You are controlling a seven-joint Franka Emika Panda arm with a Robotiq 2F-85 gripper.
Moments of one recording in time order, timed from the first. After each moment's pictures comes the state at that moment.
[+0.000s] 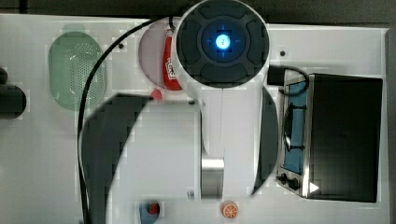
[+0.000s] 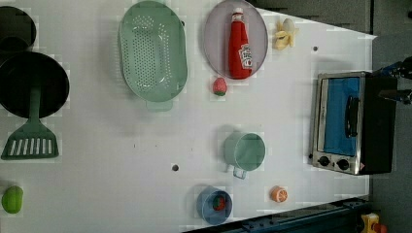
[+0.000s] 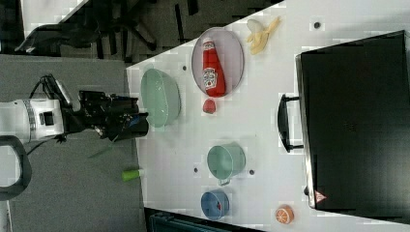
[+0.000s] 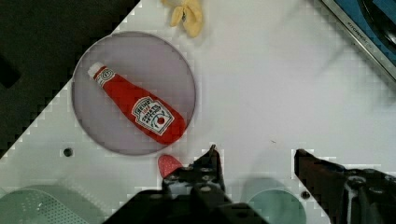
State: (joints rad) arm 0.02 -0.04 -0.01 -1.77 -0.02 0.19 0.08
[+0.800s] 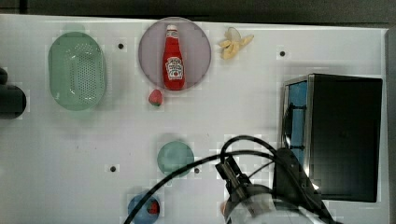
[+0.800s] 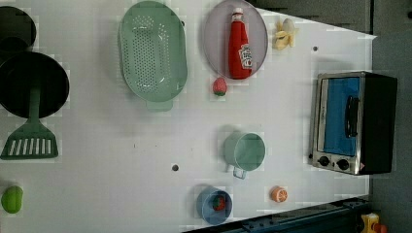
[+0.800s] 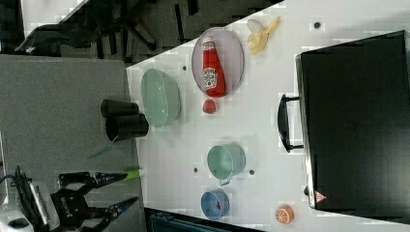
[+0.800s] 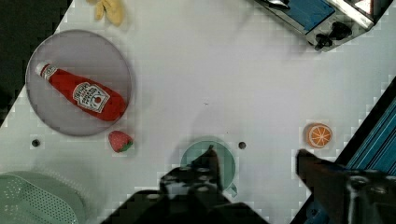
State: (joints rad) arm -0.02 -0.53 -0.08 -2.05 -0.04 0.02 0.13
